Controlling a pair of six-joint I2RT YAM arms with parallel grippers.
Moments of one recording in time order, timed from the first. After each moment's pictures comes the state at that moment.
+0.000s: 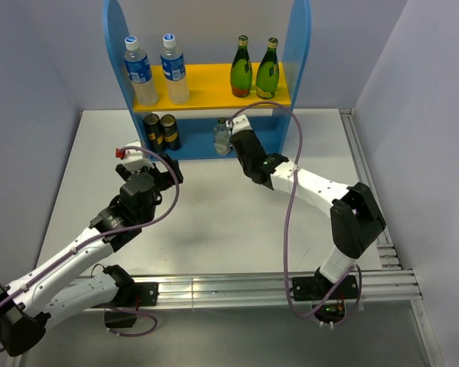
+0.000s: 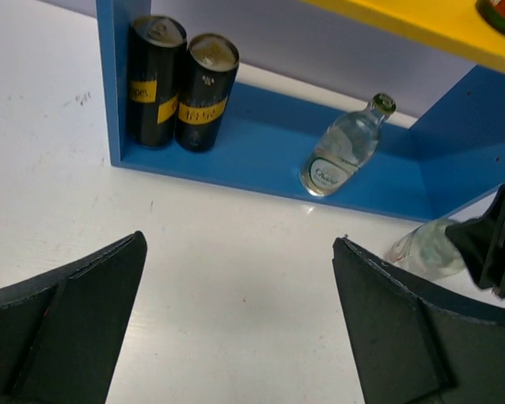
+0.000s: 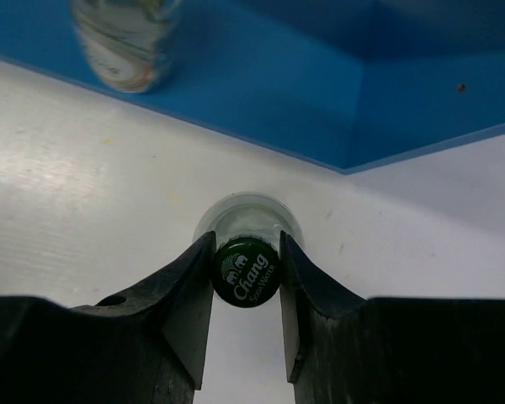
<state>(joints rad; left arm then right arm) -0.73 0.88 0.74 -0.06 -0.71 -0.48 0.70 1.64 1.23 -0.23 0.55 -0.02</state>
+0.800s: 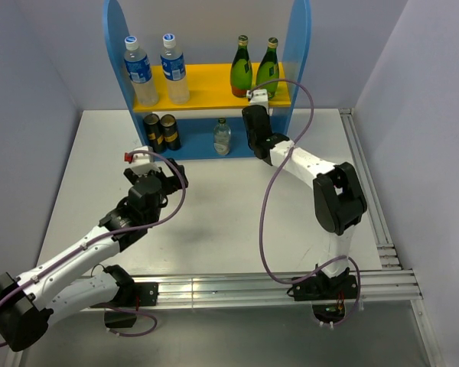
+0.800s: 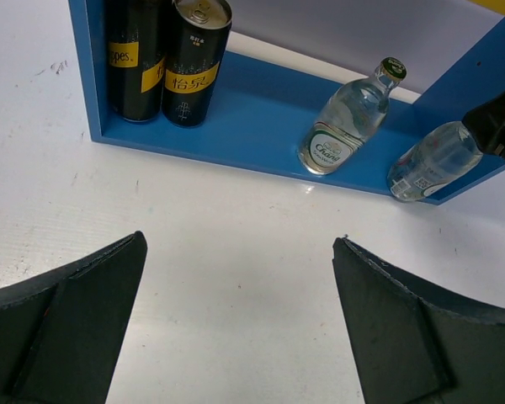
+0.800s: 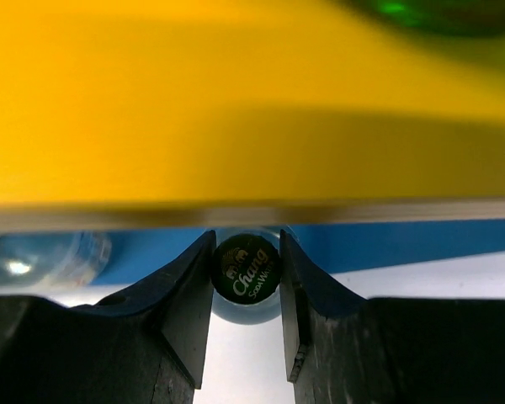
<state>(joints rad) -0.72 0.93 0.66 0.03 -0.67 -0.52 0.50 1.88 1.45 -0.04 0.55 0.09</state>
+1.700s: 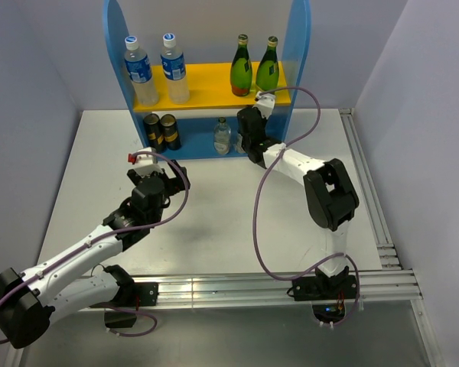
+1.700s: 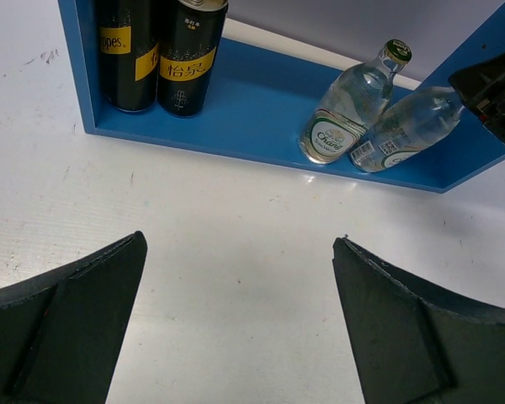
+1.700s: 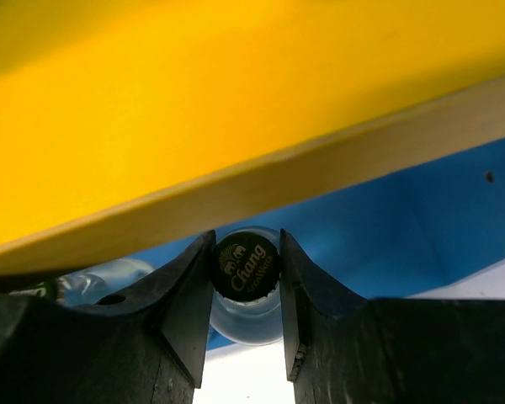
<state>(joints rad) -0.72 0.96 0.63 0.07 -0.65 -0.52 0.51 1.95 1.42 0.17 0.63 0.46</state>
